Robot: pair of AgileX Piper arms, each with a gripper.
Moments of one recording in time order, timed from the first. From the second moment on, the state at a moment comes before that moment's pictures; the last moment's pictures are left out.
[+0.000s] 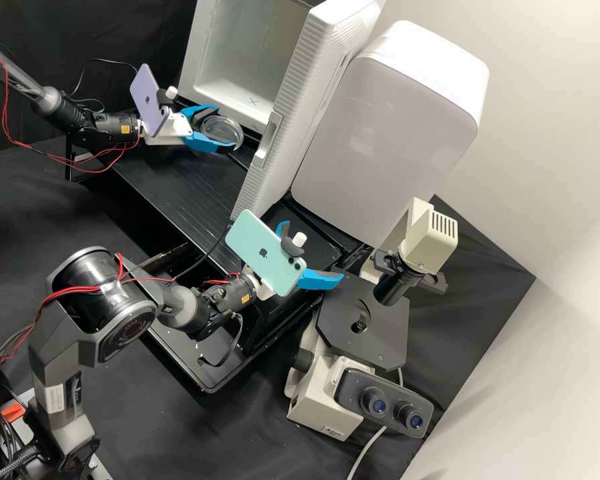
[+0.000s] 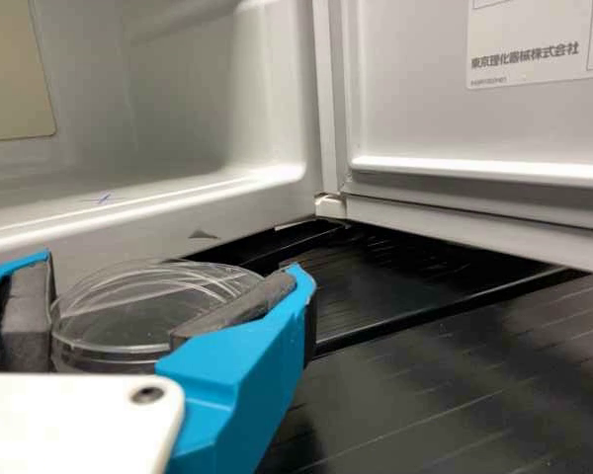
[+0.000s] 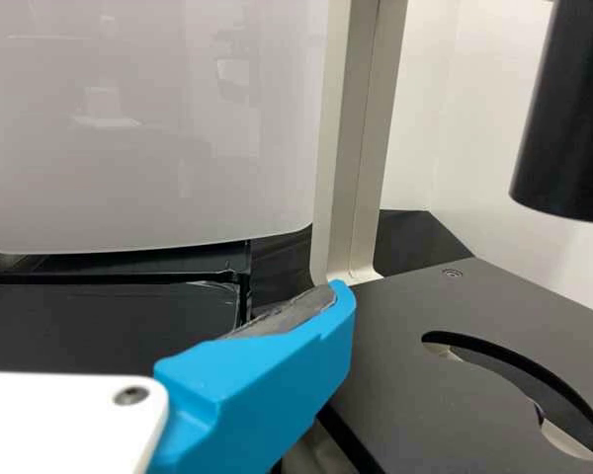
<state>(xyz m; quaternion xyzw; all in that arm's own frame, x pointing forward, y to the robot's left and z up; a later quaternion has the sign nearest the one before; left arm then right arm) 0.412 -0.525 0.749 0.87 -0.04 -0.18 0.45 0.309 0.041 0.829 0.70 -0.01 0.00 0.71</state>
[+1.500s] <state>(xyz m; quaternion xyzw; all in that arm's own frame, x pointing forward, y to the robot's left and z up) 0.399 -0.516 0.744 0.88 -0.02 -0.18 0.44 0.309 0.041 0.829 0.70 -0.01 0.00 0.71</state>
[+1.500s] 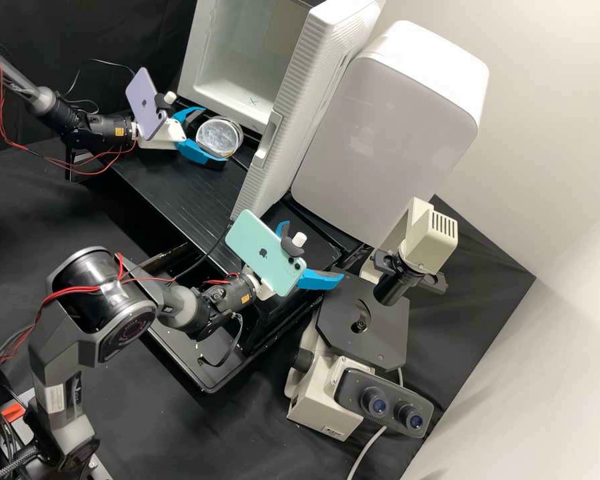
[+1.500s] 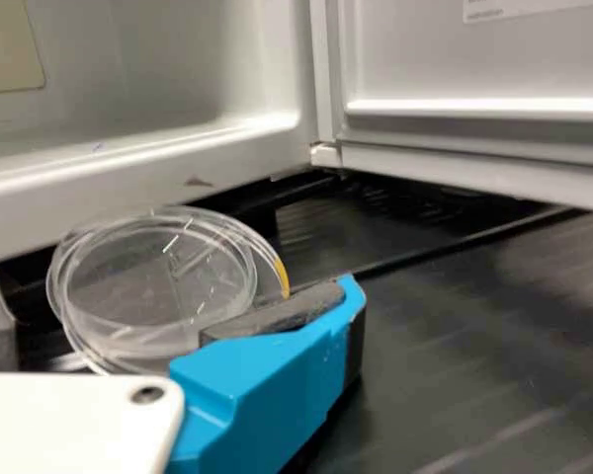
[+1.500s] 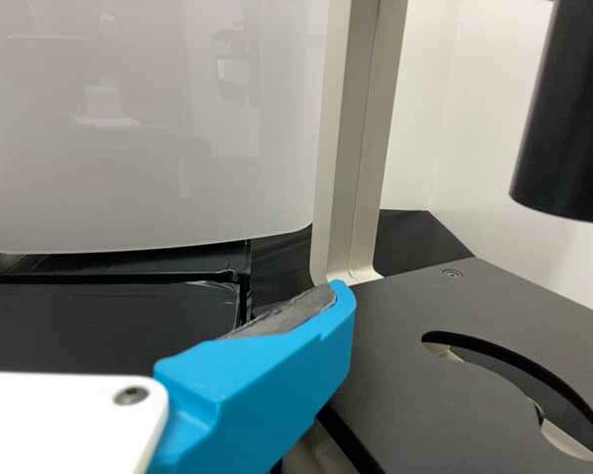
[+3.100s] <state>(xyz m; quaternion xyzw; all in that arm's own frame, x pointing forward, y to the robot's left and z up) 0.419 -0.517 0.748 0.89 -0.02 -0.18 0.41 0.309 0.041 0.829 0.70 -0.01 0.00 0.71</state>
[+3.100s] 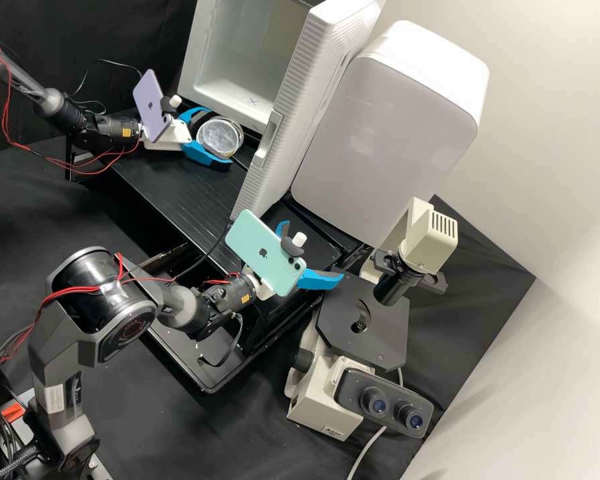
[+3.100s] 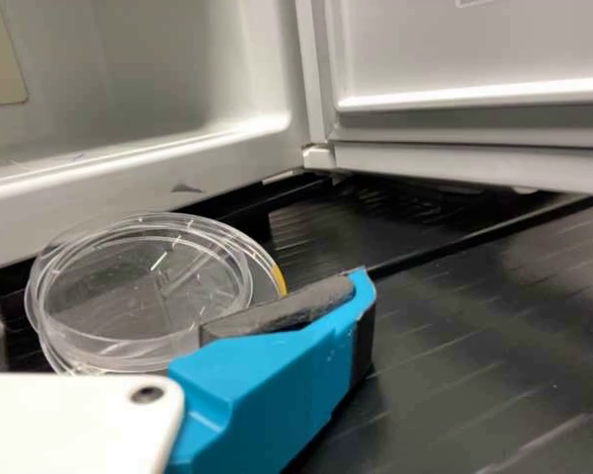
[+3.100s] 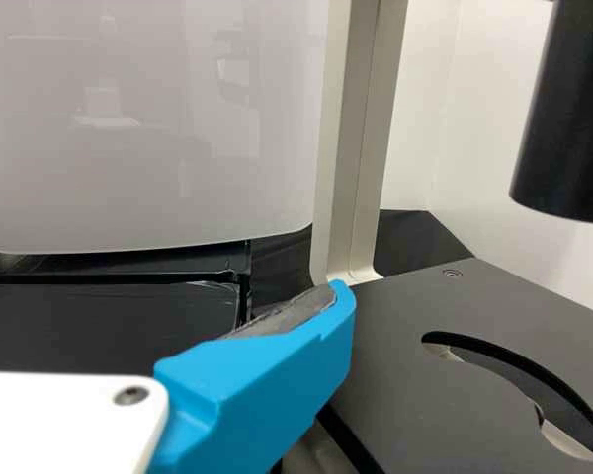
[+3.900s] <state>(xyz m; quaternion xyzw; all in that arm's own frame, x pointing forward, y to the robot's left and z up) 0.411 -0.538 0.783 0.92 -0.06 -0.14 0.37 0.309 0.041 0.829 0.70 -0.01 0.00 0.71</state>
